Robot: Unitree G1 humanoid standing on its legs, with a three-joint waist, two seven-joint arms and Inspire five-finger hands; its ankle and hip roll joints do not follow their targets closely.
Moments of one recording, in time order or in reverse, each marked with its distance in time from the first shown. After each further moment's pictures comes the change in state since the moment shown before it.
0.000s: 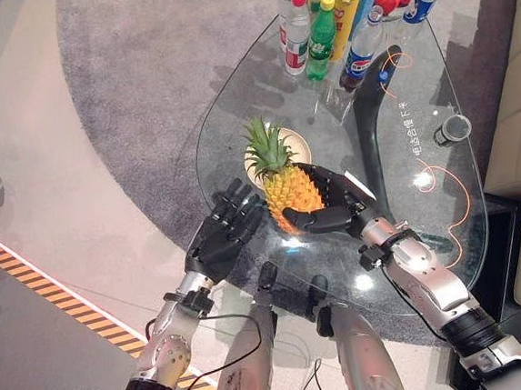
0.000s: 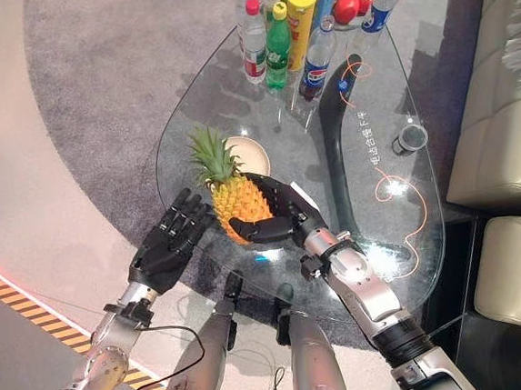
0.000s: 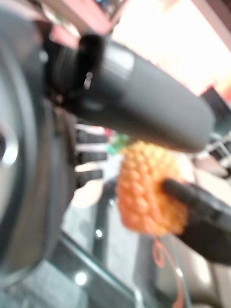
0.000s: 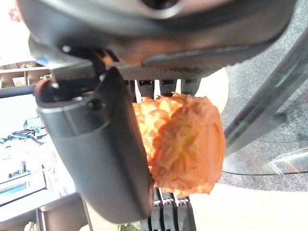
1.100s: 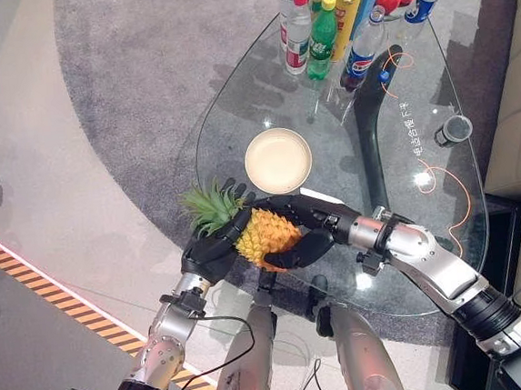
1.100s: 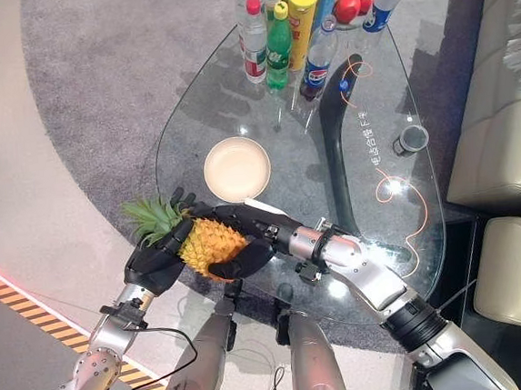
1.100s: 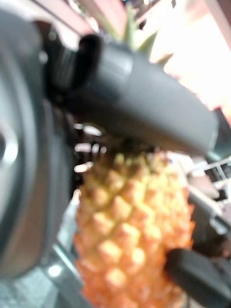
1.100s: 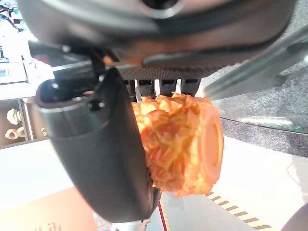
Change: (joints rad) left arm 0.012 0.039 -0.037 -0.027 -0.251 -0.022 0.026; right arm -0.130 -0.133 0.162 -0.107 -0.101 0.075 0.285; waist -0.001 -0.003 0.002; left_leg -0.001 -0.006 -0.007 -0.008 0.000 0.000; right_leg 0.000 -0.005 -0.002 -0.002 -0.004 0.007
